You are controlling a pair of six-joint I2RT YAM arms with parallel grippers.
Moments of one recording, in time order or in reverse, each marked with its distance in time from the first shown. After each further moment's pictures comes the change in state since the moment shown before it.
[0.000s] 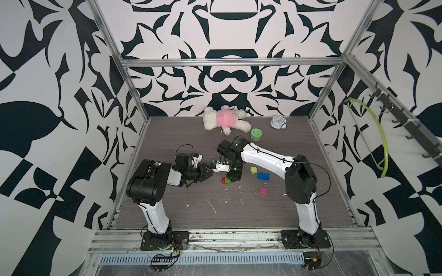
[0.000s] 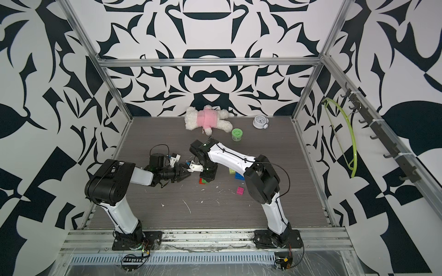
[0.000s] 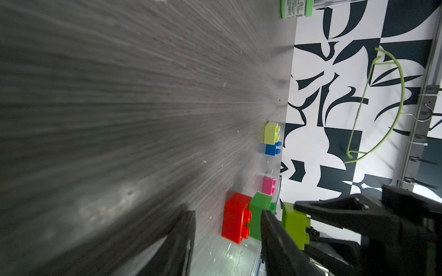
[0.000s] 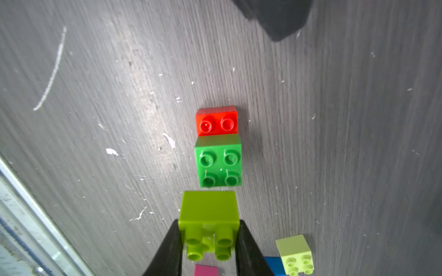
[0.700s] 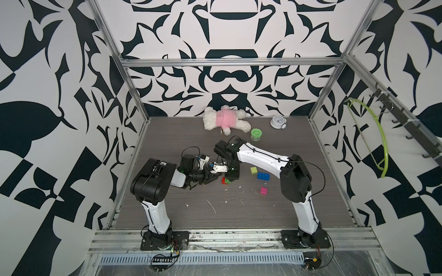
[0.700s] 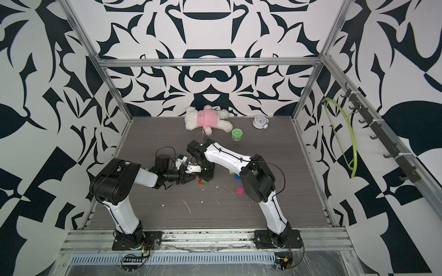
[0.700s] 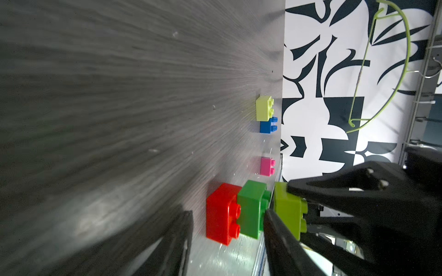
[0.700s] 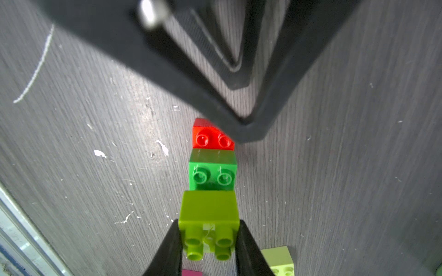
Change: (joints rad) left arm -0.095 0.024 -0.008 0.065 0.032 0.045; right arm 0.013 0.042 0.056 -0.017 0.025 -0.077
